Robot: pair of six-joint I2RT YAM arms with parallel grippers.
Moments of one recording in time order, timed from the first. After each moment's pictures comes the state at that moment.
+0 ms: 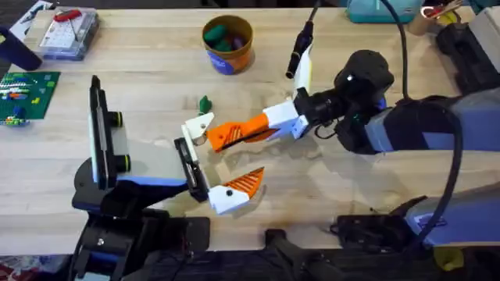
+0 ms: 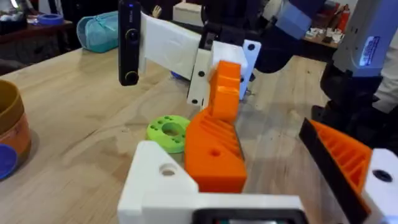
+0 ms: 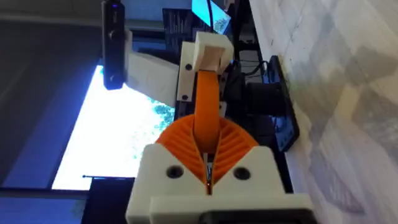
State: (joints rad) left arm -0.15 0.00 0.00 -0.07 1.03 -0.06; right arm 0.46 1.66 0.49 1.17 -1.41 1.46
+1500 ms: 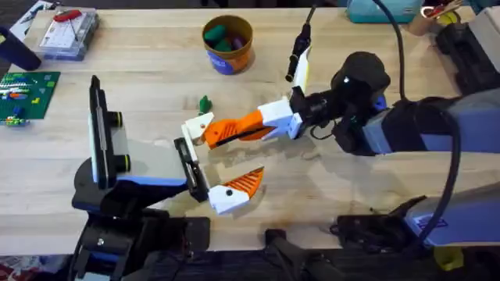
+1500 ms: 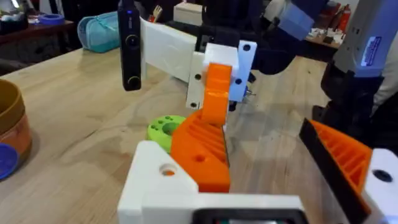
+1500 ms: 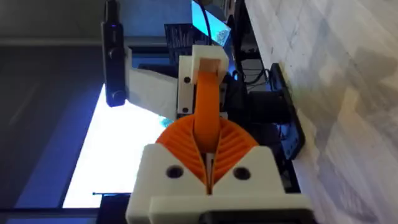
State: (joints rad) left arm -0.15 0.00 0.00 -0.07 1.02 -0.06; right arm 0.48 1.66 0.49 1.17 -1.33 1.52
